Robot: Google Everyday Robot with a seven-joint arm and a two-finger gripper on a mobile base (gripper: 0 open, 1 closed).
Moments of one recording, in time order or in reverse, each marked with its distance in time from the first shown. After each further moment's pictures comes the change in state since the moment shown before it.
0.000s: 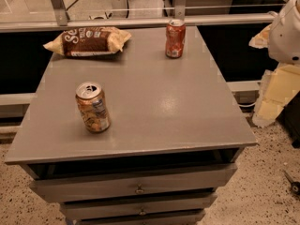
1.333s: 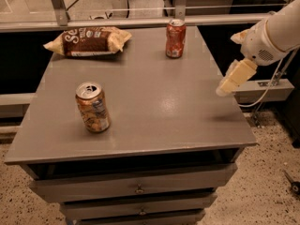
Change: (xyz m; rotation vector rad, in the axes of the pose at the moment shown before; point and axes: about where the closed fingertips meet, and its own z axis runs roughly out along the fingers) arm -0.013 -0.123 0.101 0.119 -0.316 0.120
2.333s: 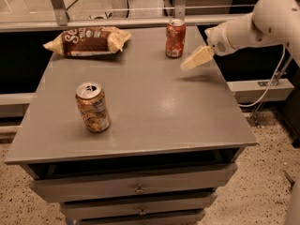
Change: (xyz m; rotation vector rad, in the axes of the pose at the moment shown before) arm -0.047 -0.103 0.120 0.054 -0.280 0.192
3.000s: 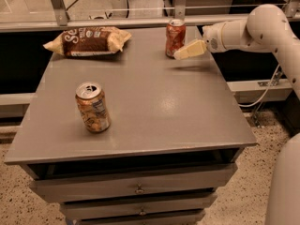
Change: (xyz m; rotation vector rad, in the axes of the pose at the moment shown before) arm -0.020 -0.036 0.039 0.034 -0.181 0.137
